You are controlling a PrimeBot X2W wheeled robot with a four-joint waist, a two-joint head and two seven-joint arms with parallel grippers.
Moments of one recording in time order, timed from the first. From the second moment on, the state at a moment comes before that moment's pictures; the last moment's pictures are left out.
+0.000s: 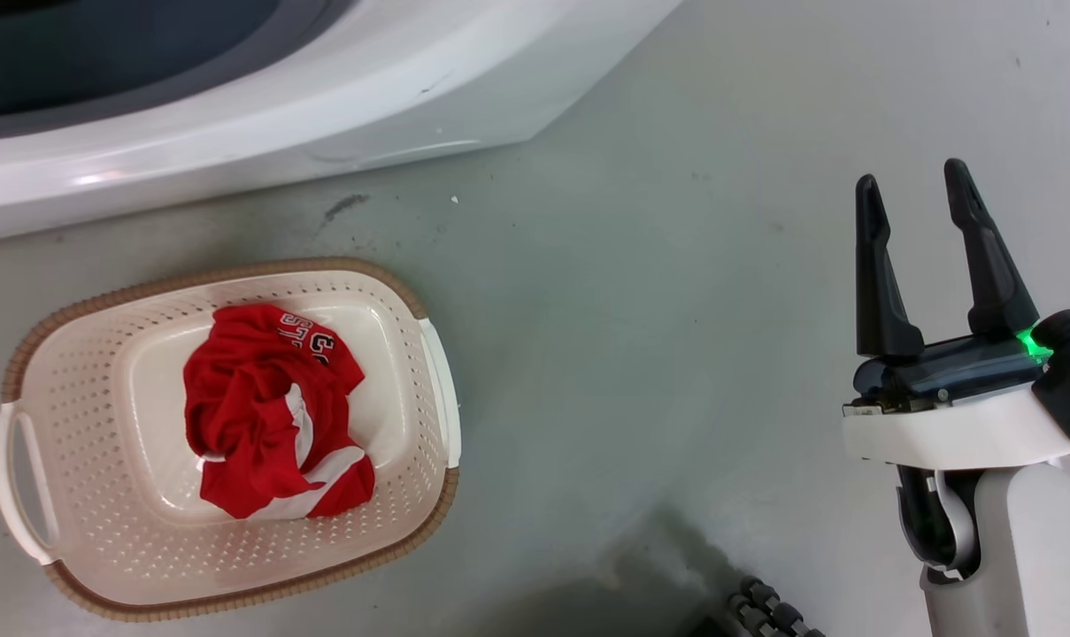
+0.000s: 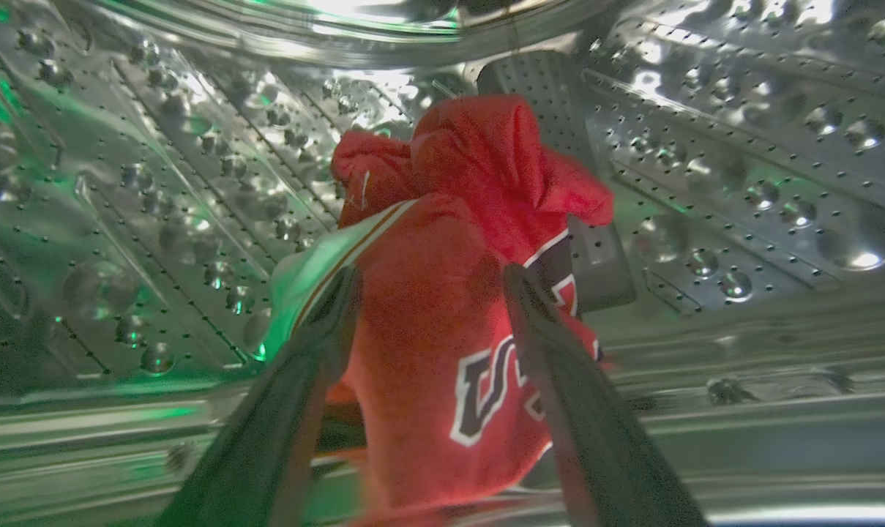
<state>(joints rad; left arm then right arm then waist) -1.55 0.42 -0.04 1.24 -0.02 -0.11 0.21 -0.29 -0.05 0.05 -0.06 0.15 0.13 -0.26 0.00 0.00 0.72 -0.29</state>
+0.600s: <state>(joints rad) -1.65 0.45 -0.10 1.27 -0.01 -0.10 0.43 -0.31 -0.05 0.05 -0.08 0.18 0.13 -0.26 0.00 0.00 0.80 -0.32</state>
